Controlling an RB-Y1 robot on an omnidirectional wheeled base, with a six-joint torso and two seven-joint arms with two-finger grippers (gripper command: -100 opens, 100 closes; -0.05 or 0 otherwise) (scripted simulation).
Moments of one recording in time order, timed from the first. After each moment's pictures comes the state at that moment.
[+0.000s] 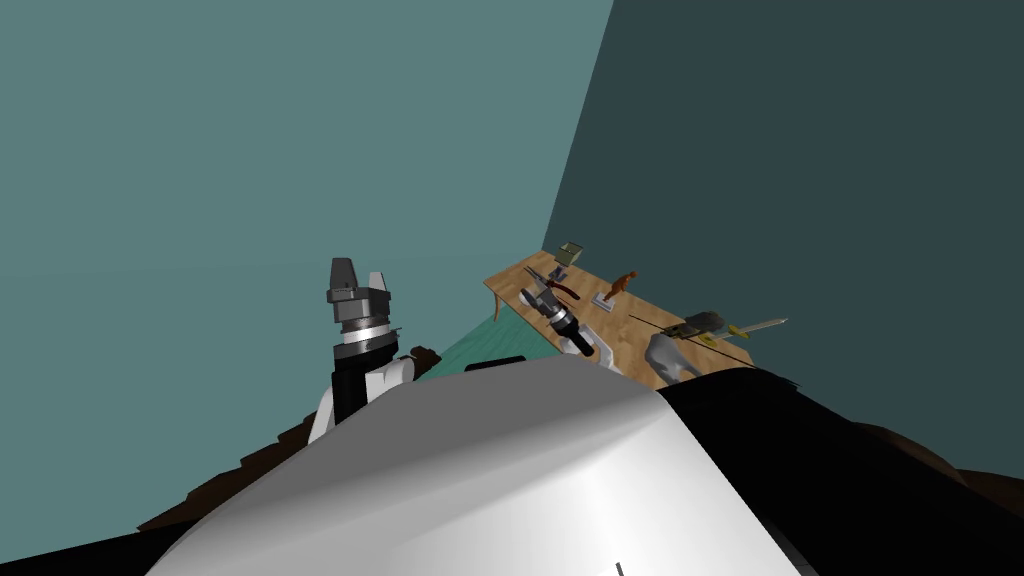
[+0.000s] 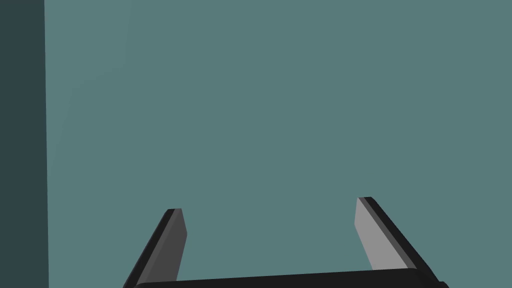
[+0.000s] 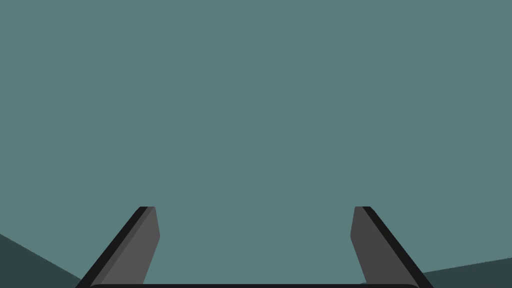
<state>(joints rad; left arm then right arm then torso) 0.50 0.02 0.06 -2.30 -0.02 -0.39 -0.08 0.34 -0.55 0.21 -1.99 0.25 -0.55 0.60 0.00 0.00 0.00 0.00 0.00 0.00</state>
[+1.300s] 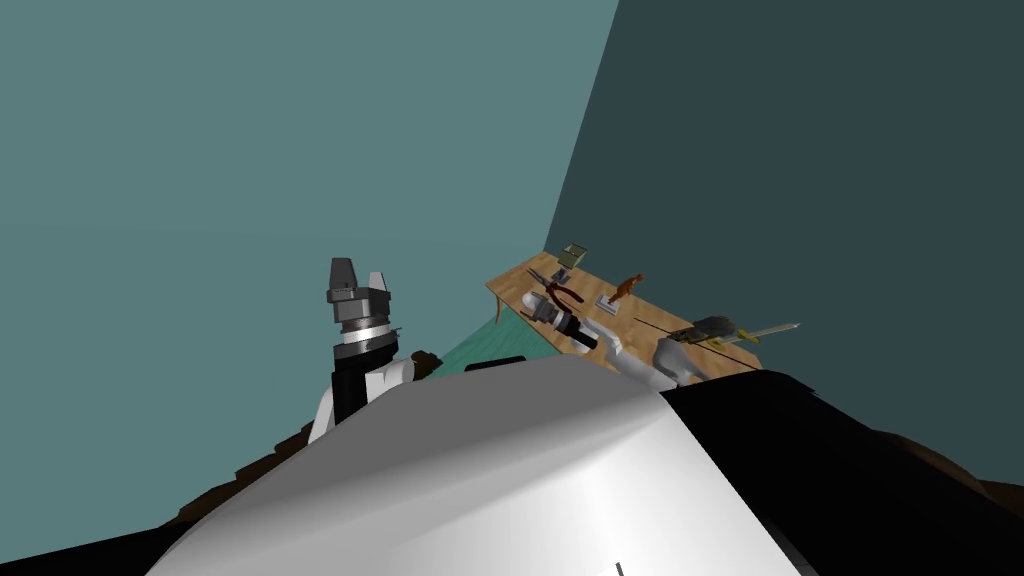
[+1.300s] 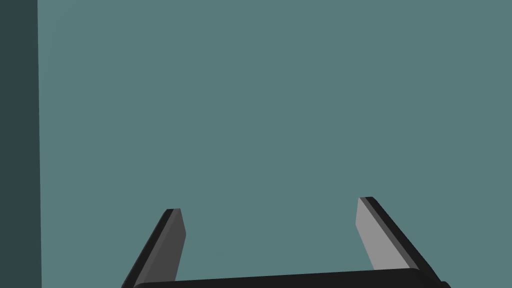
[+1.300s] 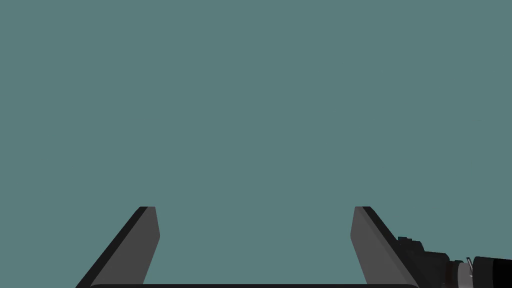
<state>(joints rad) 0.50 0.02 0.06 -2.30 -0.02 -0.39 -0.08 0.22 -0.86 0.38 -1.81 0.37 -0.48 0.91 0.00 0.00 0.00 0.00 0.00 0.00</state>
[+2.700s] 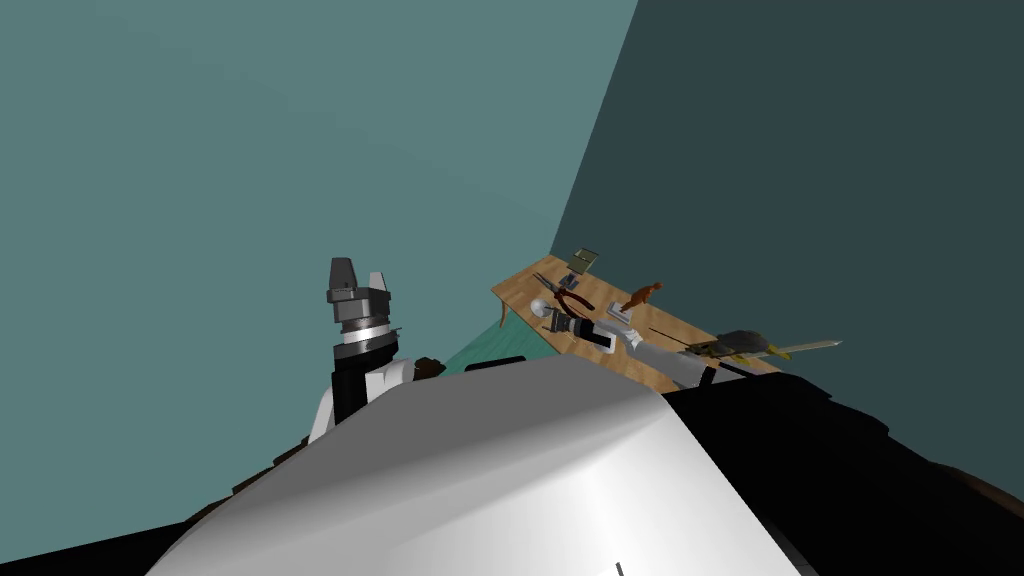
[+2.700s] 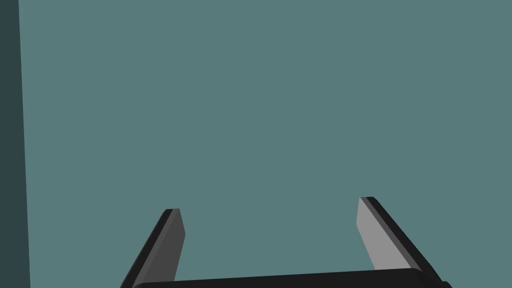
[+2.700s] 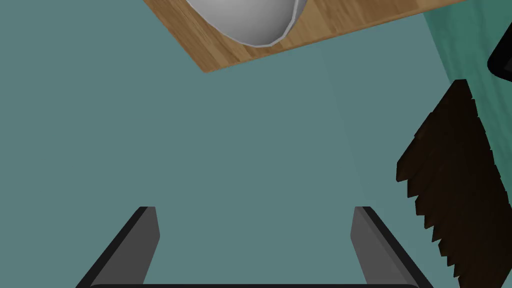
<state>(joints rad) 0.50 0.02 0.06 -2.30 -0.02 -0.39 -0.08 0.14 -1.15 0.59 -1.61 0.42 -0.39 1.25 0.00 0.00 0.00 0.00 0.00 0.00</state>
